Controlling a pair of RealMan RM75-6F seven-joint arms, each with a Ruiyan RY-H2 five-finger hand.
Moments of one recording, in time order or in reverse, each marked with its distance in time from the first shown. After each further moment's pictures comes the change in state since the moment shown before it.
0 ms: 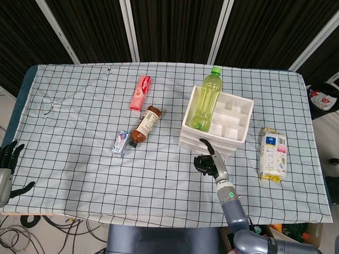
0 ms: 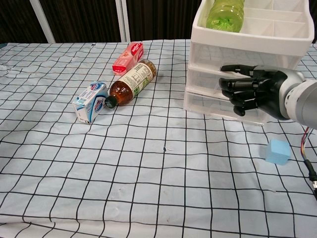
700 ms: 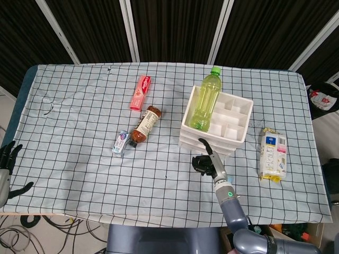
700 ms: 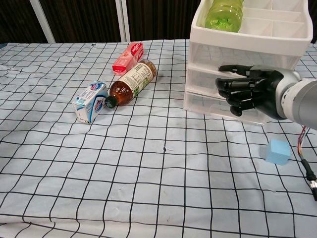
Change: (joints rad) left arm 0.006 0.003 0.000 0.000 0.000 0.010 -0.002; right arm 0.014 -0.001 0.002 -0.003 0.019 -0.006 -0.001
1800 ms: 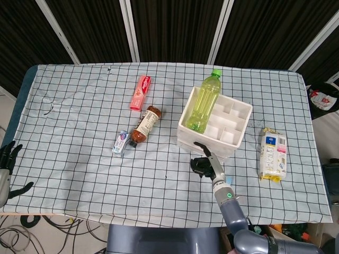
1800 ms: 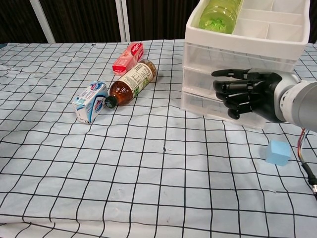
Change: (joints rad) left arm 0.000 0.001 -0.001 -0.002 -0.002 -0.002 0.002; right arm 0.003 0.013 -0.007 -0.033 0.029 -0.018 0.014
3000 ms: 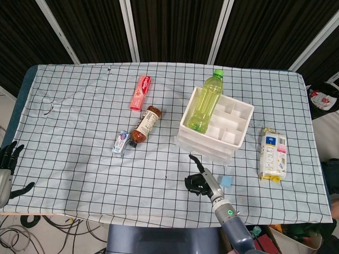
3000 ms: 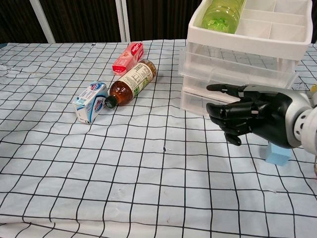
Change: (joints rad) left arm -0.003 -0.003 0.003 0.000 0.005 -0.004 0.005; right arm -0.062 0.073 -0.148 -0.153 -0.147 -0.025 -0.001
